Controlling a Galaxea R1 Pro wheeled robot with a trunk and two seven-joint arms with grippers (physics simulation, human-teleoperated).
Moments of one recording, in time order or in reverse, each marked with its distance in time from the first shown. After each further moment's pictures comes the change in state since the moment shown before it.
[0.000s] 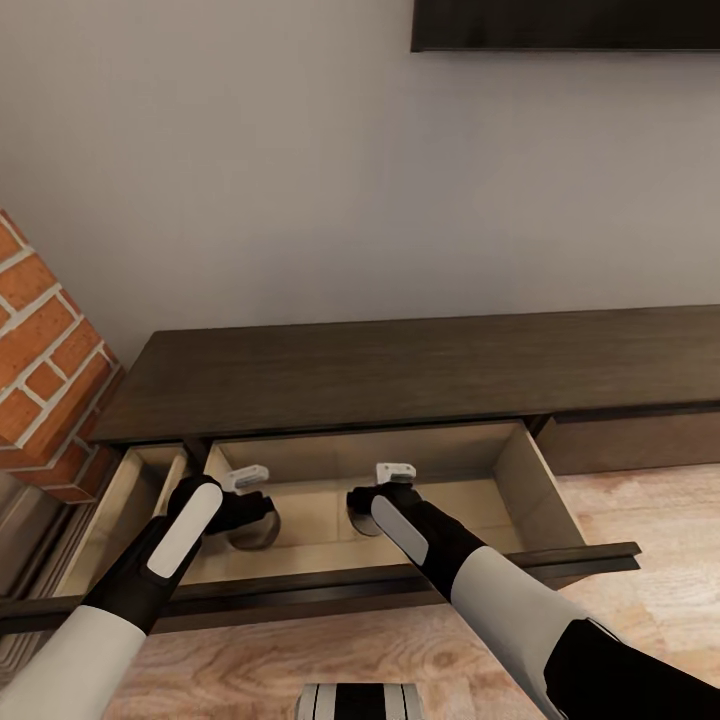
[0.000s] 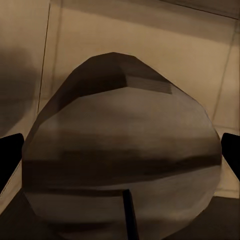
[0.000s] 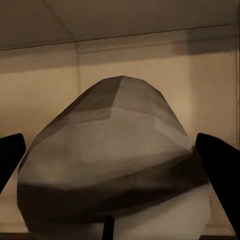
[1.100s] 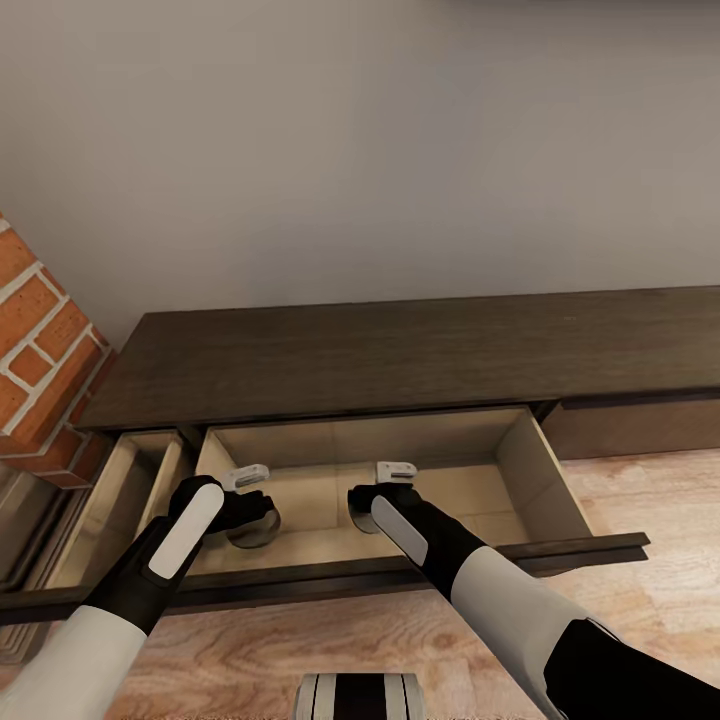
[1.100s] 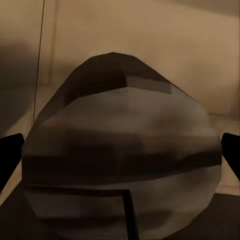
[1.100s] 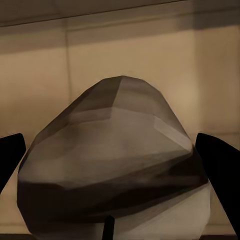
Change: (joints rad) left arm 0.000 -0.001 -0.006 -0.001 -0.011 -0.010 0.000; right arm 0.000 0.000 0.000 0.002 0.005 -0.024 0.001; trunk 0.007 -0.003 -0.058
